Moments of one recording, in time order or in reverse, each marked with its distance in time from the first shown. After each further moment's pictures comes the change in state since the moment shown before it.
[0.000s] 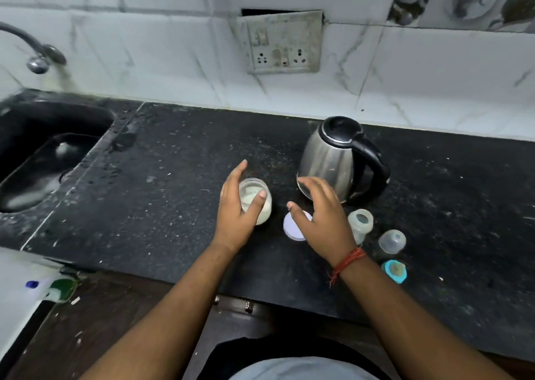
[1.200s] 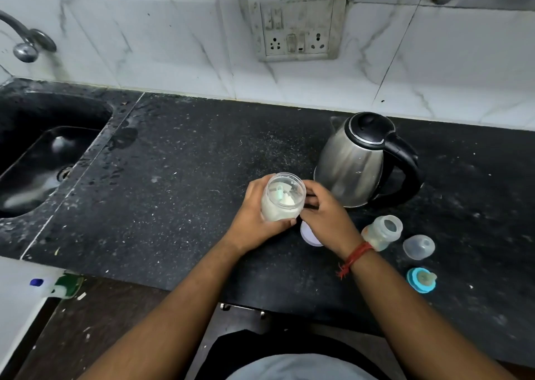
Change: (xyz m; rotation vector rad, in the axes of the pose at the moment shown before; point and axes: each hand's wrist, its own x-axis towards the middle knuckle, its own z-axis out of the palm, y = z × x) left_hand 0.024 -0.041 -0.004 0.009 -0.326 -0.035; right_hand 0.036 -0.001 0.041 0.442 -0.208 0.431
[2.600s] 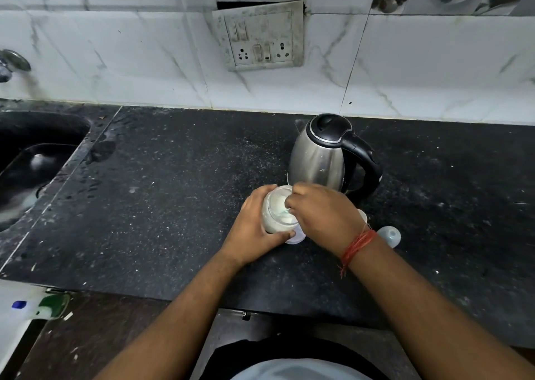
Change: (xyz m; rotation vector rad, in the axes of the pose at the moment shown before) left_hand -0.009 0.026 0.043 0.101 -0.028 0.097; right_hand -0.030 -0.045 -0.060 -1.188 -0.093 -0.438
